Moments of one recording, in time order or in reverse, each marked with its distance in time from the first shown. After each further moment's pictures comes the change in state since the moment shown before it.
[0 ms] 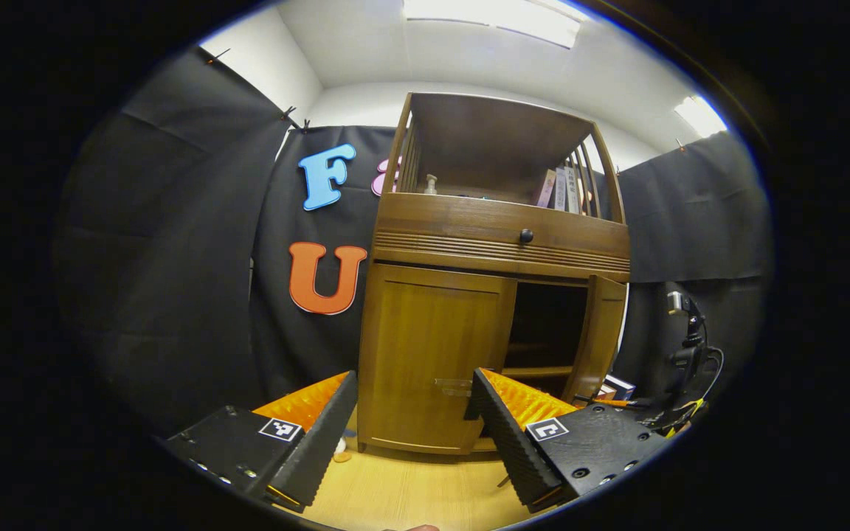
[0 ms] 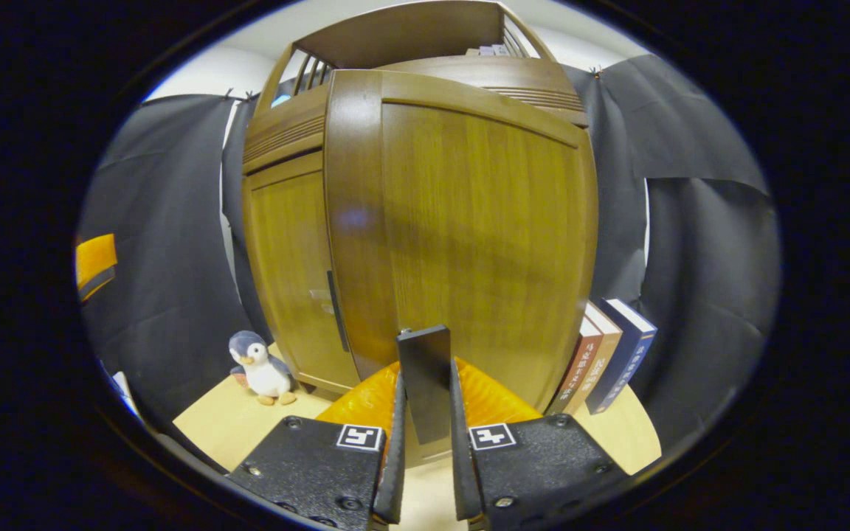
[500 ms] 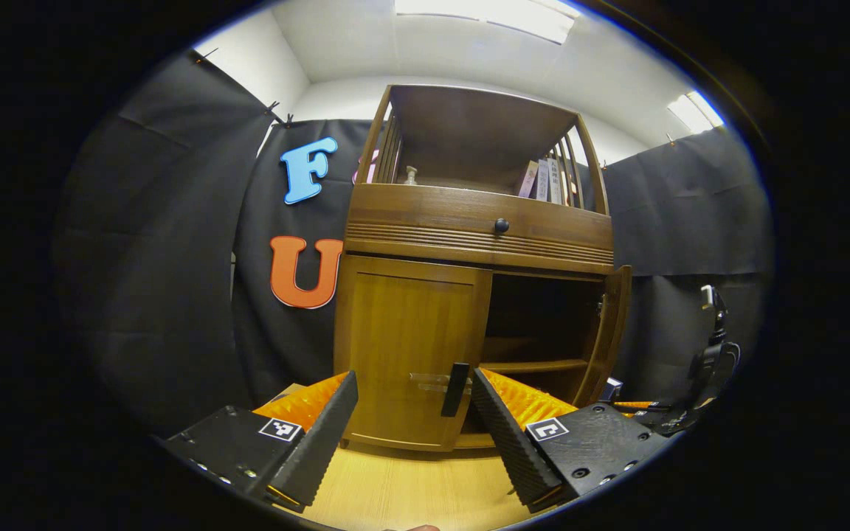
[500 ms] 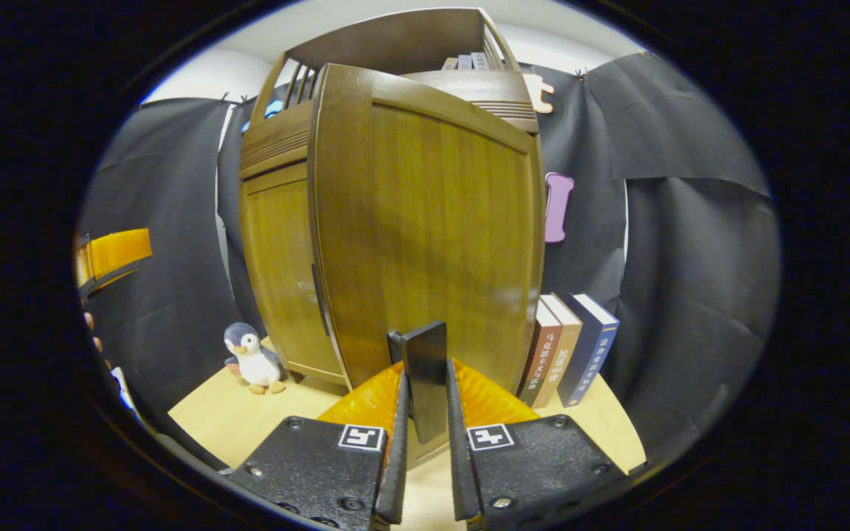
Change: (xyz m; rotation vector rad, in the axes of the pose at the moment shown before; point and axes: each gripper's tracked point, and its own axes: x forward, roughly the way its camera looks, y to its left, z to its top) left arm 0.008 -0.034 -0.006 0.003 0.029 -0.058; right arm -0.048 -0.042 -0.011 0.007 -0.007 -0.037
